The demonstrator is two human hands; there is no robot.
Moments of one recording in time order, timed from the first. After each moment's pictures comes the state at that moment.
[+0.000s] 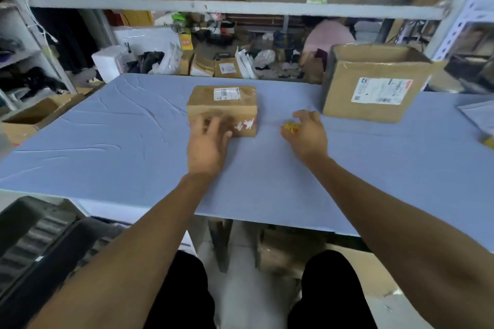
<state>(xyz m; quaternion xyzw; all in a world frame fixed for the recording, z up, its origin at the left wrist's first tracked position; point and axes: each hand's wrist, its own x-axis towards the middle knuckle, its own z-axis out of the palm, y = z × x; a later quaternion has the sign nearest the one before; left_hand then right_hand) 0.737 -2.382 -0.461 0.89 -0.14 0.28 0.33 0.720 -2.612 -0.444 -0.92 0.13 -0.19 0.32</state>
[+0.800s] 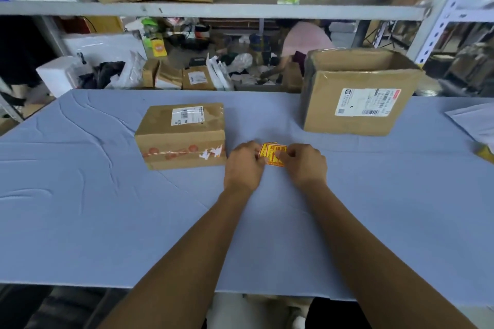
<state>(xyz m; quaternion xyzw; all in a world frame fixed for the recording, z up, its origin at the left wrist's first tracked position) 0.804 -2.533 -0.490 0.90 -0.16 0.08 0.39 0.759 -2.671 -0.475 -0.92 0.22 -0.13 0.29</state>
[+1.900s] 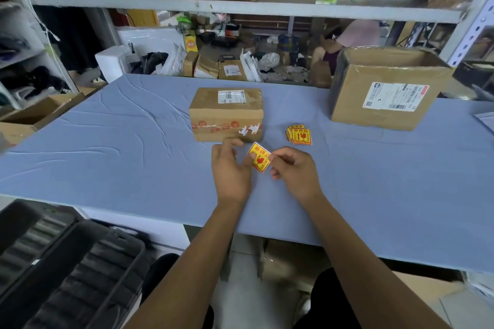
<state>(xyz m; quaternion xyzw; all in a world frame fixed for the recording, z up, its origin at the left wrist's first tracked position) 0.703 -2.429 -0.480 0.81 -0.01 0.19 0.56 0.682 -2.567 -0.472 -0.79 0.05 -0.14 0.59</state>
